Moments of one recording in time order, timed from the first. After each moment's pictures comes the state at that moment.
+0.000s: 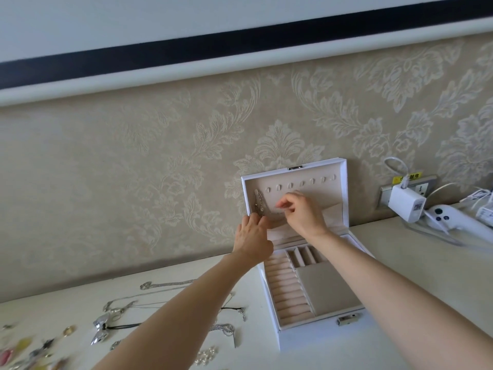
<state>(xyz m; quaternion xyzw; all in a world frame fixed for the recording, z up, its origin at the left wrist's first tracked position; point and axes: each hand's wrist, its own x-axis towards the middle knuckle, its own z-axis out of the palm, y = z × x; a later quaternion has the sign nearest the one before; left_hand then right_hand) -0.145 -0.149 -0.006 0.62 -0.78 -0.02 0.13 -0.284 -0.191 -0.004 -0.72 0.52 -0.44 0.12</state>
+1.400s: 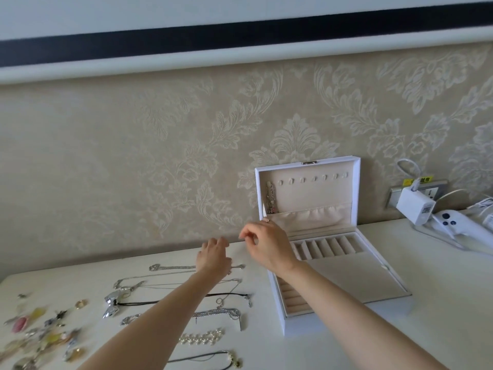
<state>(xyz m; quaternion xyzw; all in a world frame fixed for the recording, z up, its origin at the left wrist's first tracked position) -0.049 -0.131 -0.069 0.75 -0.65 -0.09 0.10 -0.201 -0.131 -0.034 -0.81 0.43 -0.38 0.09</state>
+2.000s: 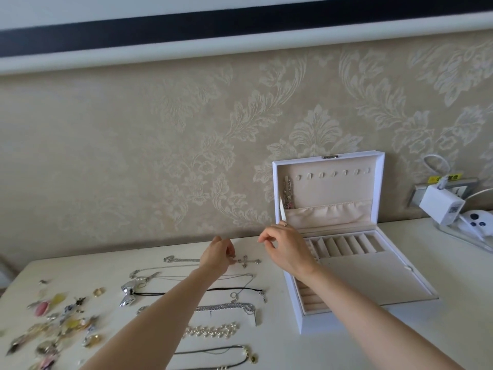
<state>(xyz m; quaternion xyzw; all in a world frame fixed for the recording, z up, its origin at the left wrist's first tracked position) -0.012 -0.138 -0.087 0.72 -0.66 -0.14 0.13 -0.205 -0.137 -0.058 -0.81 0.43 -0.37 0.13</state>
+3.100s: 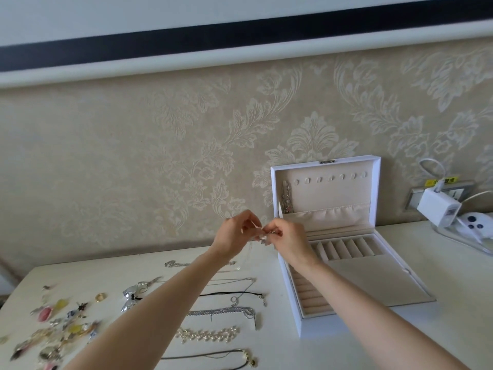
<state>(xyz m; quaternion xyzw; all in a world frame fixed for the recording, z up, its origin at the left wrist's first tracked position) -0.051 -0.135 -0.018 0.56 -0.72 -0.21 0.36 -0.205 -0.138 -0.033 -0.70 0.52 -0.40 0.29</state>
